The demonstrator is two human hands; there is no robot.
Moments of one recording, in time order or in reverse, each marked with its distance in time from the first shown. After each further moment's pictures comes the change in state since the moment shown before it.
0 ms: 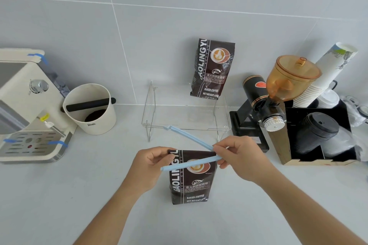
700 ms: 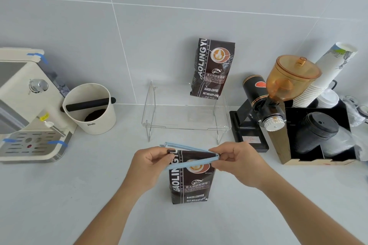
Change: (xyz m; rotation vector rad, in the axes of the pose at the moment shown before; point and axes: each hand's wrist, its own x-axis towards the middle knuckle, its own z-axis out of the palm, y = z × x) left_hand -0.005 0.009 0.001 0.164 0.048 0.063; right_hand -0.002 0.017 0.004 0.123 -0.147 -0.025
